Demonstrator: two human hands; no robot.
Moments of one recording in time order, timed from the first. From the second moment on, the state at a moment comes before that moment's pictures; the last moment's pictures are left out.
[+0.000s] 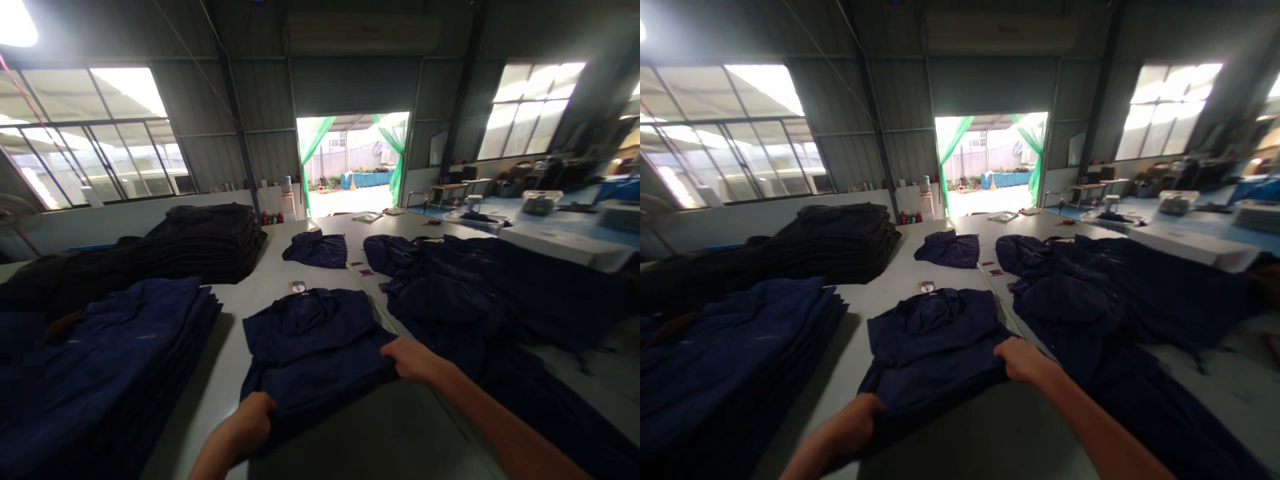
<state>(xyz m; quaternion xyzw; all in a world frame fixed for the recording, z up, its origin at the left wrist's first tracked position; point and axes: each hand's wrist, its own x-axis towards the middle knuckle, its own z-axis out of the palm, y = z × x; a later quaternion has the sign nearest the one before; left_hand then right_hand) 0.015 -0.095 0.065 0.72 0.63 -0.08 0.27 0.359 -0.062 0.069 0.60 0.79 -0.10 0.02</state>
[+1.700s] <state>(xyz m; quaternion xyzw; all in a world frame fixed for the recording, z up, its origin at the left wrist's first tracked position) 0.005 0.068 -0.105 0.67 0.71 0.22 -0.03 0.223 0.120 -0.108 0.54 0.82 -0.06 -0.20</state>
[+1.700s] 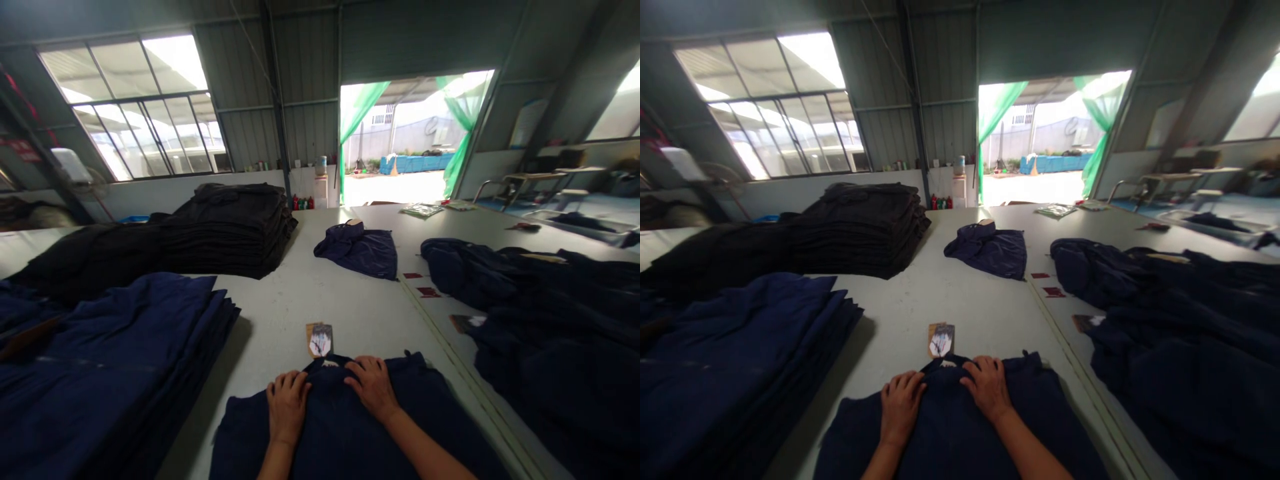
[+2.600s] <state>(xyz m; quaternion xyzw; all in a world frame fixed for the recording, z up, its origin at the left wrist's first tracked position) 0.027 0.067 -0.080 0.68 0.71 0.15 0.10 0.188 0.138 -0.065 0.59 0.76 -0.28 0.00</state>
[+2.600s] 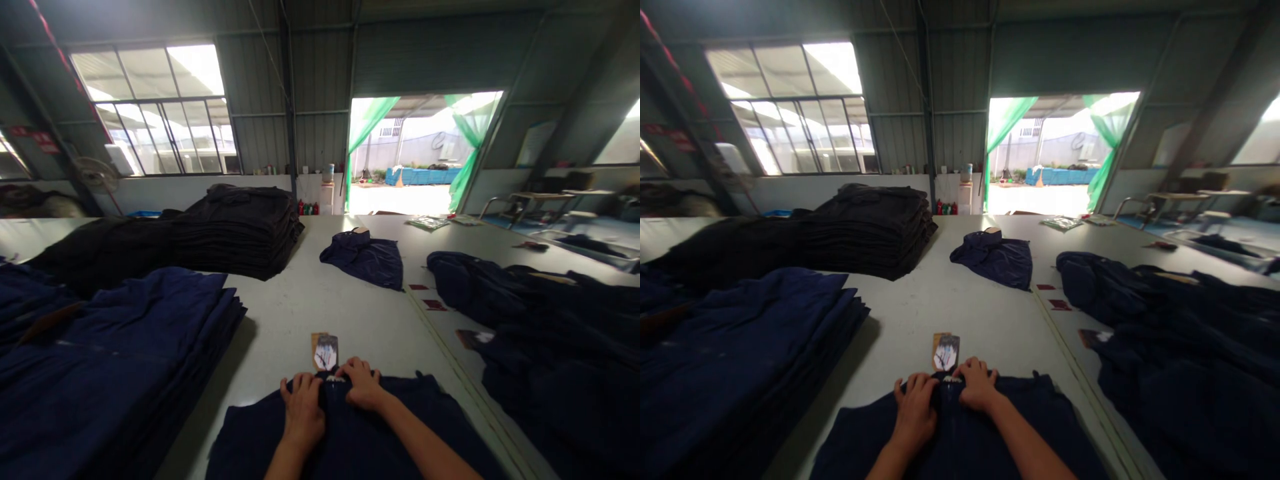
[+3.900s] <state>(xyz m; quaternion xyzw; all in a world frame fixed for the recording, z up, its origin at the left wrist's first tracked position) 0.029 0.070 -0.074 0.67 0.68 0.26 0.14 0.205 0.130 -0.054 0.54 0.80 -0.26 0.02</state>
